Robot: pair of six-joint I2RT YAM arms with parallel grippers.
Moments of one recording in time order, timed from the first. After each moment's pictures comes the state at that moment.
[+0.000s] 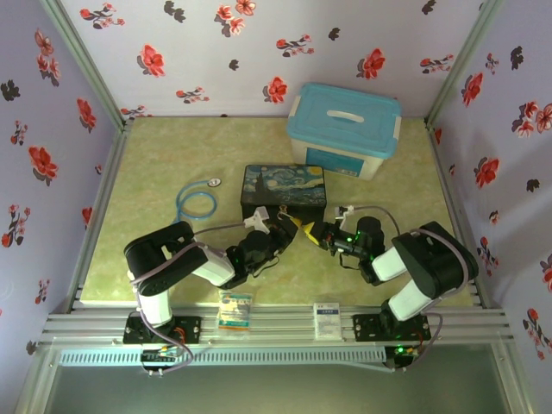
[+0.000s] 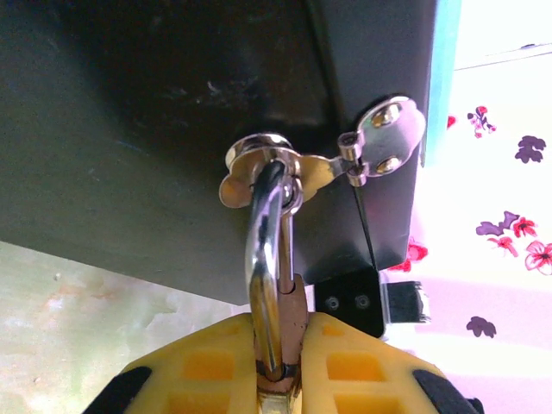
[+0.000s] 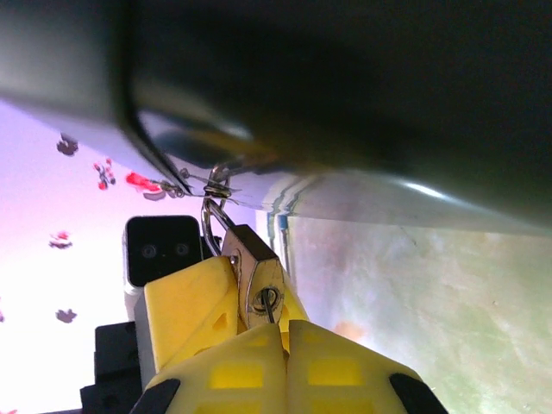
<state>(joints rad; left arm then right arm) -1.09 1.82 0.55 1.09 -0.28 -1.44 0.42 1.58 0.17 1.17 -0.70 1.29</state>
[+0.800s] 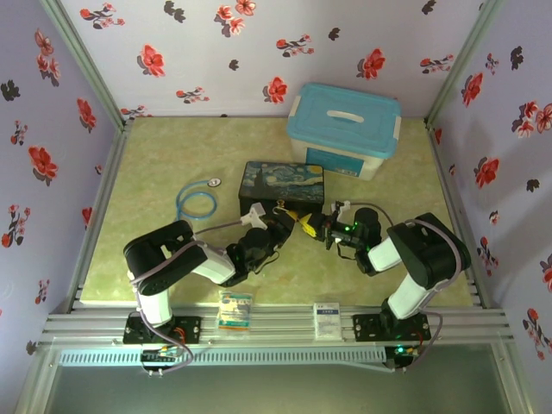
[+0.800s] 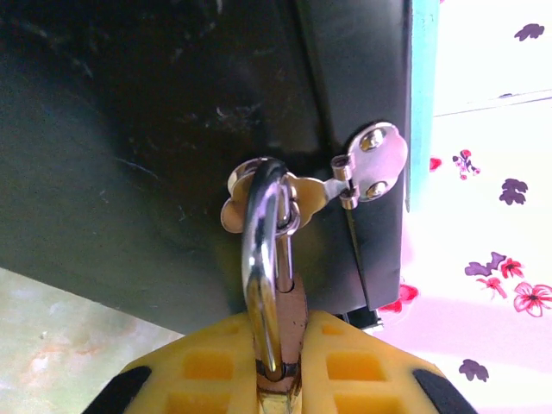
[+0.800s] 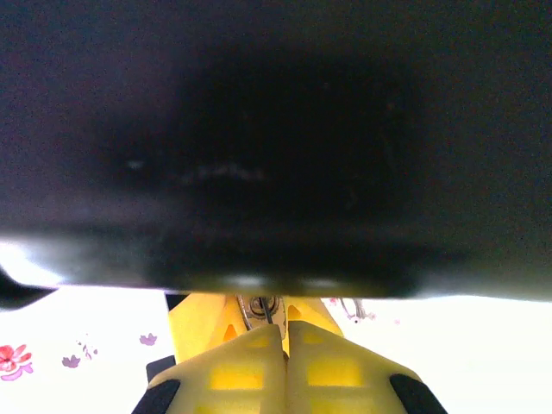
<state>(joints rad) -1.07 1.82 0.57 1.09 -0.36 -1.44 0.40 1.67 0.27 1.20 -0.79 1.60</state>
